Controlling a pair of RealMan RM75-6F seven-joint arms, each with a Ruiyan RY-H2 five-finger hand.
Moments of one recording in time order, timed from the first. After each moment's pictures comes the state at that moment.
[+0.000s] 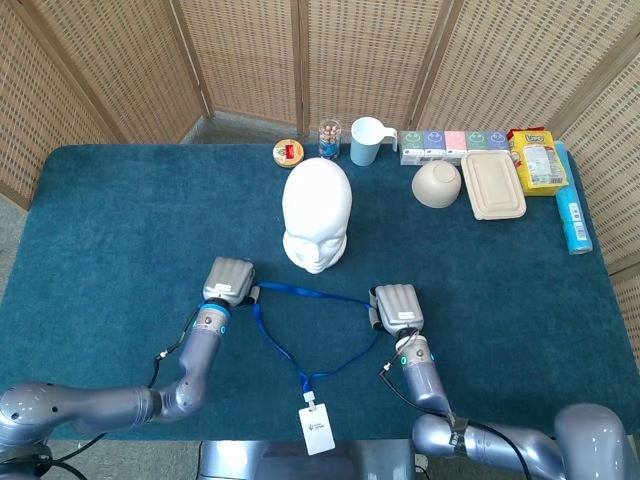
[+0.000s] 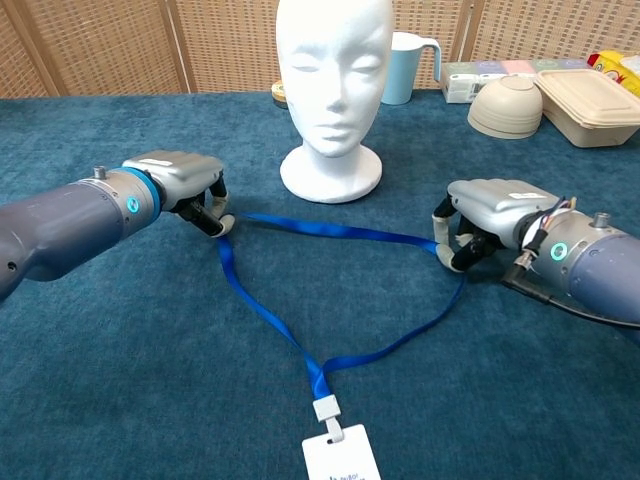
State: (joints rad) left arm -0.91 -1.80 -0.22 -1.32 0.56 1.04 0.86; right arm 0.70 -1.80 0.21 -1.45 -0.75 1.13 -0.71
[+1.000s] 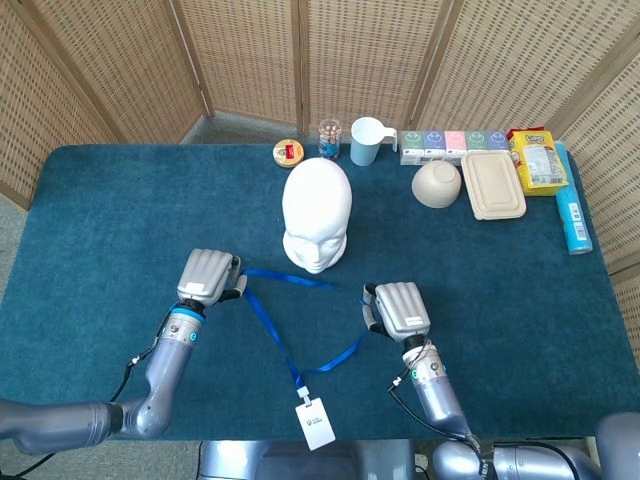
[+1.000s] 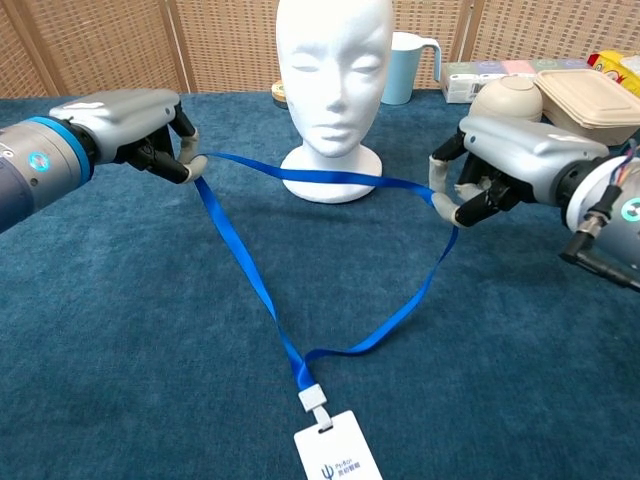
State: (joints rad) left arm -0.78 -1.63 -0.20 -1.58 0.84 1.20 0.65; right arm 0.63 -1.65 0.19 -1.75 -0.95 1.26 -0.63
